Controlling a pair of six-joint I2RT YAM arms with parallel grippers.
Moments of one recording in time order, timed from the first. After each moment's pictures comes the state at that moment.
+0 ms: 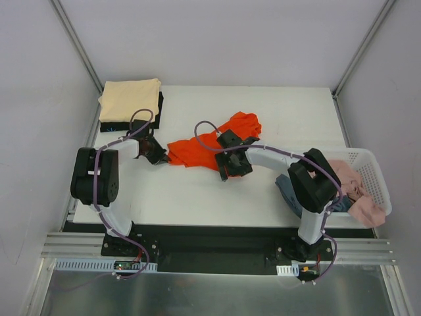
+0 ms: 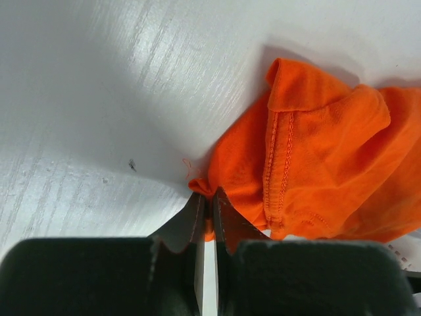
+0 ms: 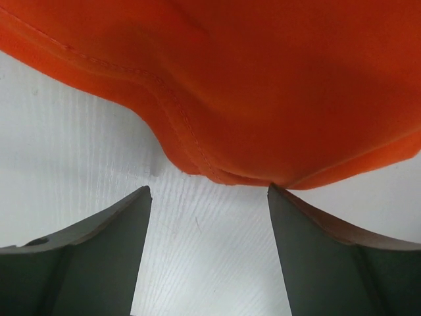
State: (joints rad) left arm -0.09 1.74 0.94 -0.29 0.30 -0.83; right arm 0.75 1.84 1.25 -0.66 0.09 0.37
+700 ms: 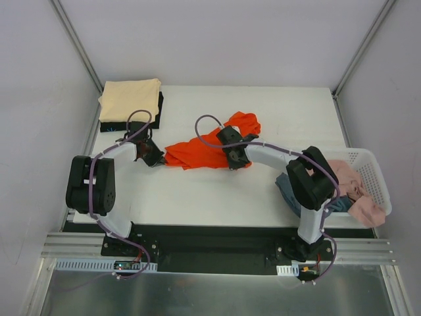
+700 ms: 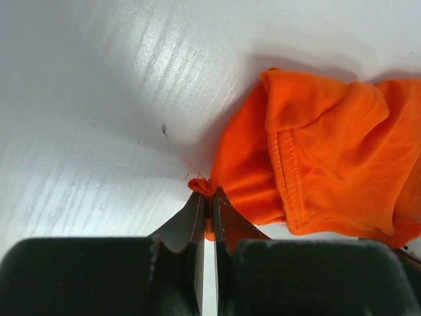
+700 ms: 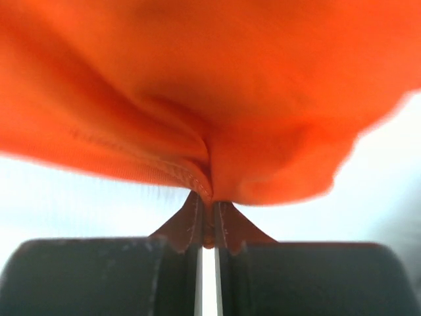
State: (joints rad) left arm -0.09 1.65 0.89 -0.33 0.24 -0.81; right arm 0.73 1.91 1.30 -0.59 0.27 0.38
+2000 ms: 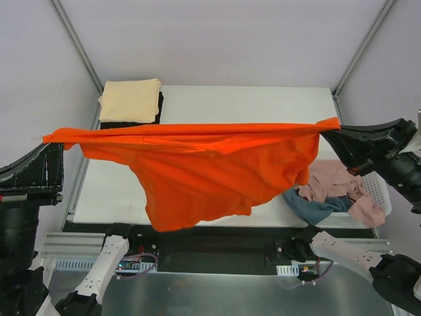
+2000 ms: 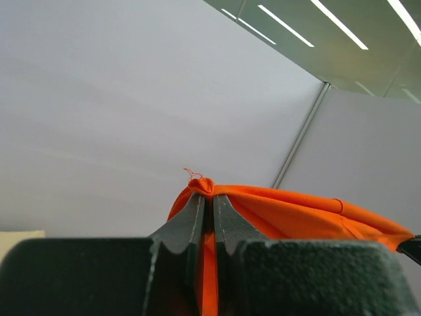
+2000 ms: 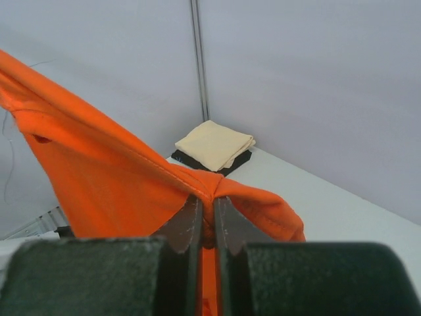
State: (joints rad) left arm -0.11 0.55 1.73 -0.60 0.07 -0.56; right arm 0.72 0.88 1.97 -0.91 -0.07 0.08
